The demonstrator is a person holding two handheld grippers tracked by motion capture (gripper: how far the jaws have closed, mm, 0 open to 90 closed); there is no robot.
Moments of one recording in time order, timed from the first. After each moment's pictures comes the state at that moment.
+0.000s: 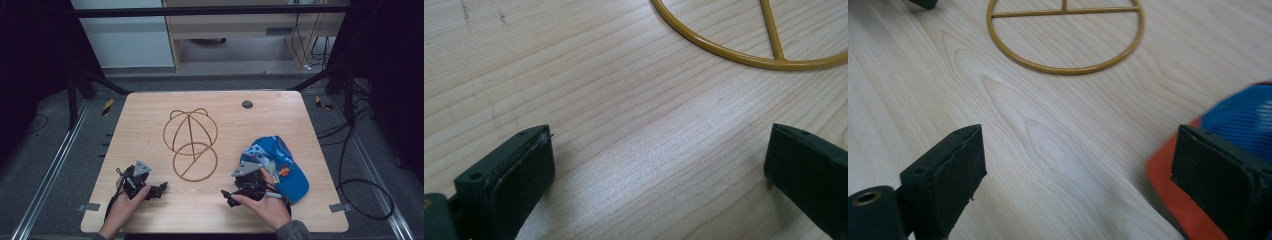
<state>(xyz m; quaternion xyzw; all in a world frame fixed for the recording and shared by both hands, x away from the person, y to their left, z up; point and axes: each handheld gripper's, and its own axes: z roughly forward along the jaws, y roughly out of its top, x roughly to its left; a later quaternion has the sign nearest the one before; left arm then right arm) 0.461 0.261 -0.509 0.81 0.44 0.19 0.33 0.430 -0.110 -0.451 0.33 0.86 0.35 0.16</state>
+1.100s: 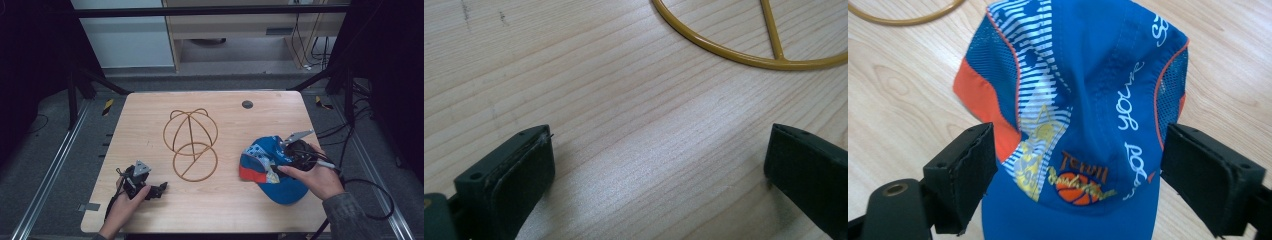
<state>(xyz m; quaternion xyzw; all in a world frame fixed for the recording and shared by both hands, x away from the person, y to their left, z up) 0.461 0.261 -0.509 0.81 0.44 0.19 0.33 0.476 -0.226 -0.391 0.42 0.86 0.24 0.16</state>
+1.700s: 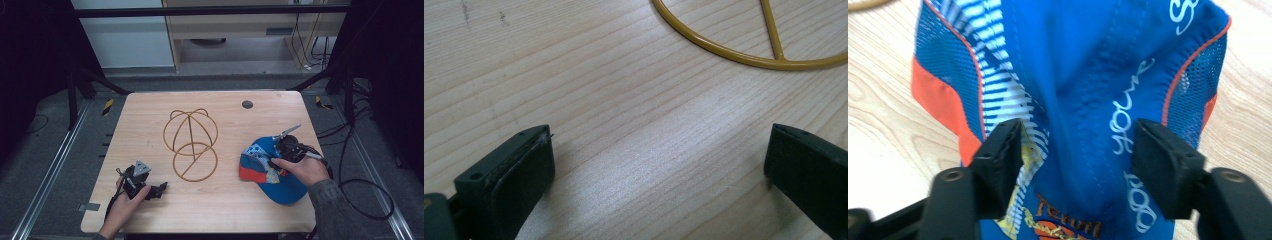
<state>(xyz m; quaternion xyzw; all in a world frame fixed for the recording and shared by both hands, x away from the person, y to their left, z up) 0.461 0.261 -0.509 0.81 0.44 0.19 0.33 0.515 -0.221 -0.422 0.44 0.87 0.21 0.12</state>
